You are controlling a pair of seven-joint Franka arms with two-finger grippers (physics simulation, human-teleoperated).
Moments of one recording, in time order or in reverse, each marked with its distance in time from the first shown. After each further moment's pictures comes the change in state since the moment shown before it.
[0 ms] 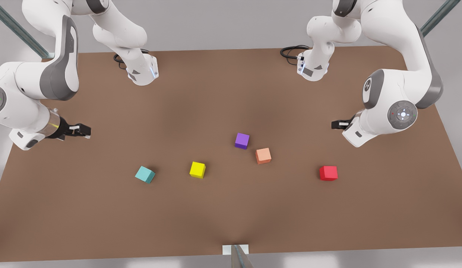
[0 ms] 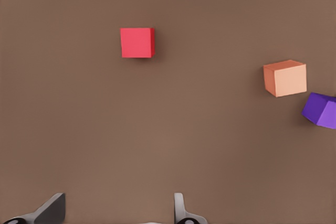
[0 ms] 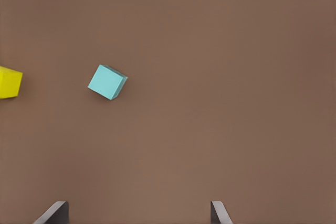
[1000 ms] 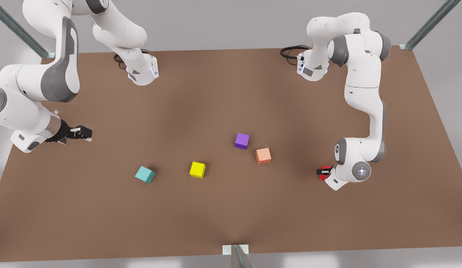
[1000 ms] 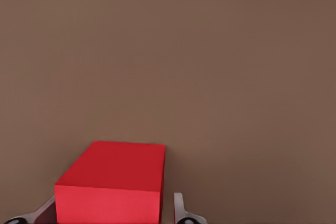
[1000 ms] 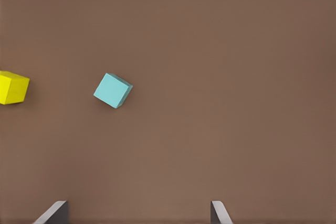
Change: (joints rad) left arm 0.086 0.489 0.015 -0.173 -0.056 0.774 0.064; right arm 0.000 0.003 -0.002 -0.017 0.020 0.044 -0.028
